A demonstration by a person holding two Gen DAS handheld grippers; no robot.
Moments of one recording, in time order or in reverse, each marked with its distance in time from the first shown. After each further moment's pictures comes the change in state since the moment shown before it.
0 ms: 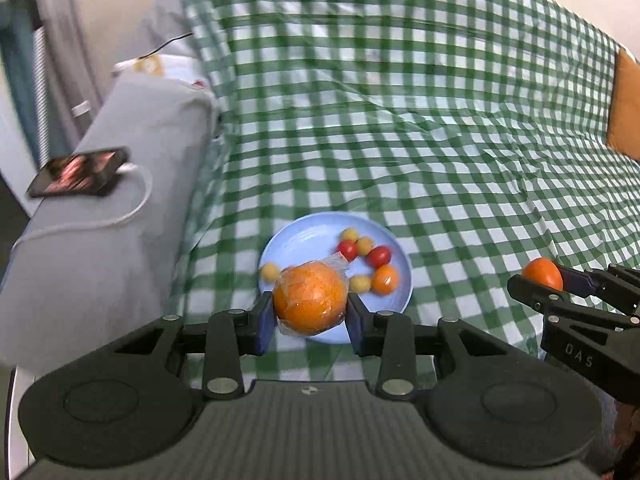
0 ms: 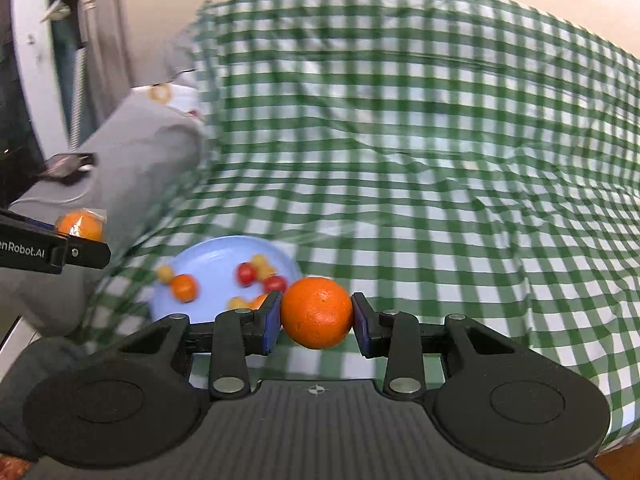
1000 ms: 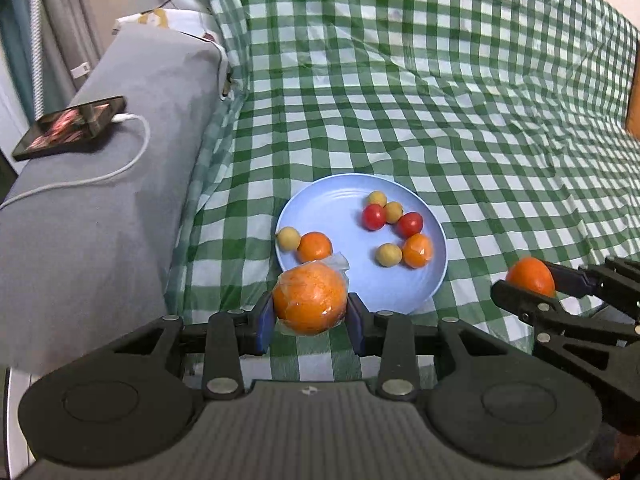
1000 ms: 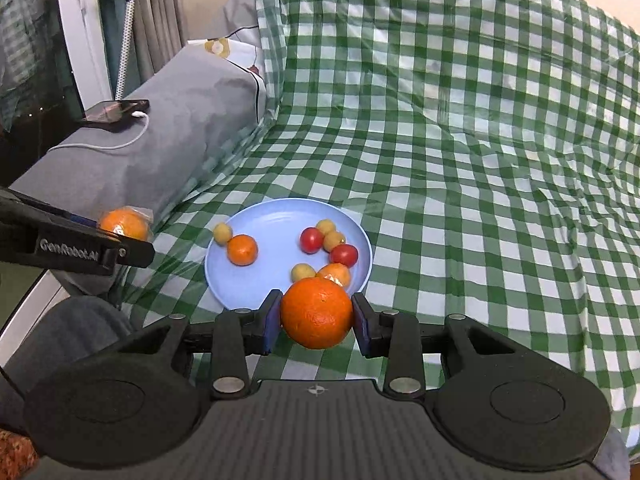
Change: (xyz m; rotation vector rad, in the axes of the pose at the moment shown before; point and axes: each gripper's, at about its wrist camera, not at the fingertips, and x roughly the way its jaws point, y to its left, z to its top) left arm 0.062 0.019 -0.001 -0.006 0.104 0.011; right arm 0.050 0.034 -0.004 -0.075 0.101 0.091
